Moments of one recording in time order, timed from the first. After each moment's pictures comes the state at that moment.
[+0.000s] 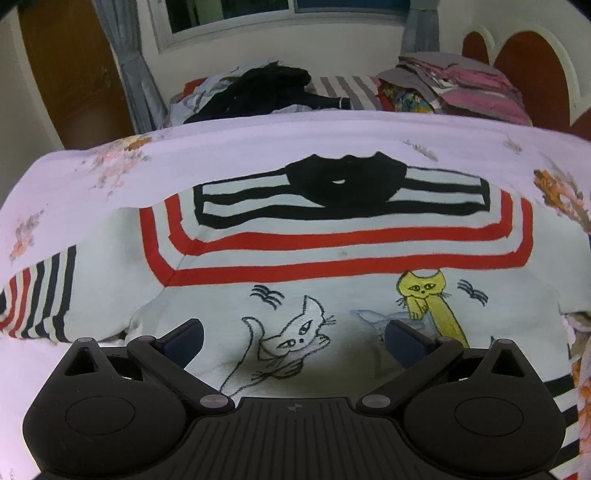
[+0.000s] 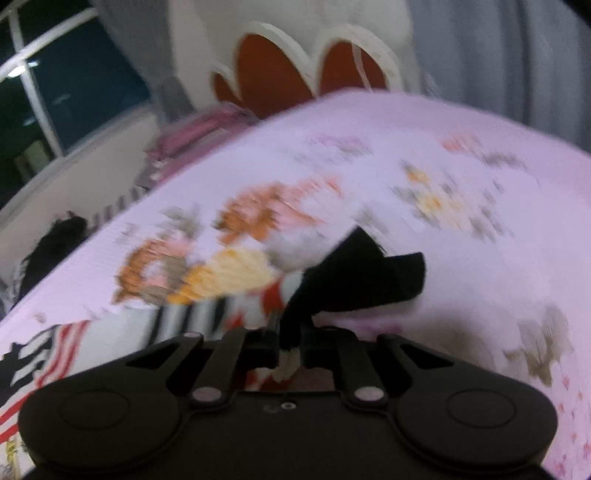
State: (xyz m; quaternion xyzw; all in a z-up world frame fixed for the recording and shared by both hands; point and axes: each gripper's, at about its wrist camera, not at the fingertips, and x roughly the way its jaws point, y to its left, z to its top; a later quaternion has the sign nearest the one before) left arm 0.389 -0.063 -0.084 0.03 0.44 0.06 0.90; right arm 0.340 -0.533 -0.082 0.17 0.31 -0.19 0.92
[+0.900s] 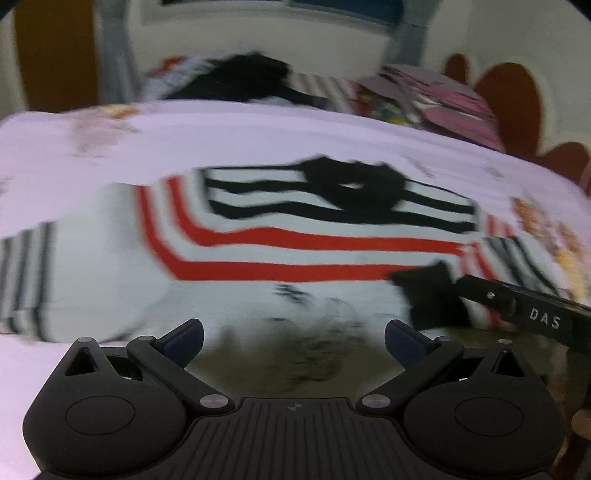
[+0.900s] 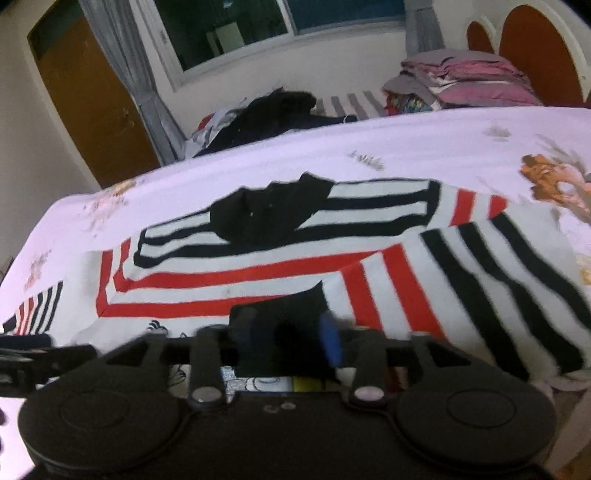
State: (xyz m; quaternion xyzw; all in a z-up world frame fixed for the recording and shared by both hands) left arm 0.402 0.008 -0.096 -0.06 0.45 -0.03 0.89; right arm 0.397 -0.229 -0.104 0.08 0.39 0.10 0.91
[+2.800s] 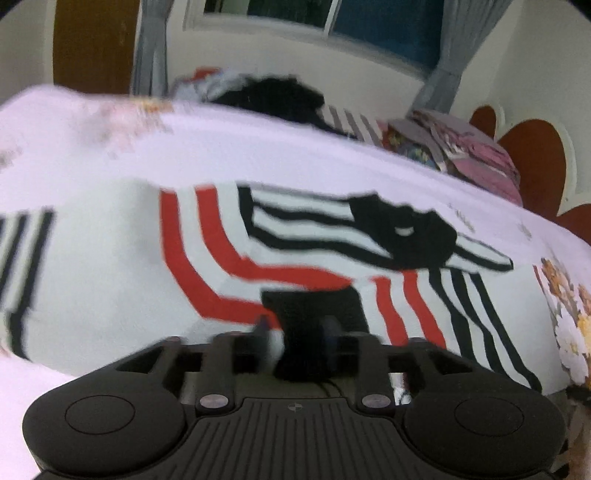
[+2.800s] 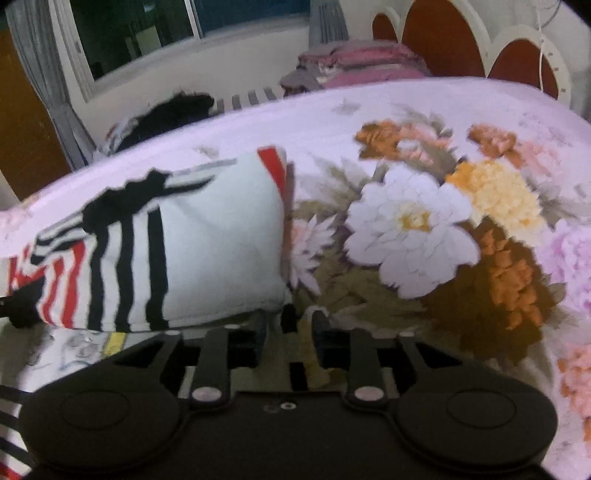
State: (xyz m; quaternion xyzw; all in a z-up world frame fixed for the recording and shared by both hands) left arm 0.426 0.047 -0.125 -0.11 0.39 0.03 0.92; right arm 0.352 -0.326 -0.117 0.07 0.40 -0.03 0.91
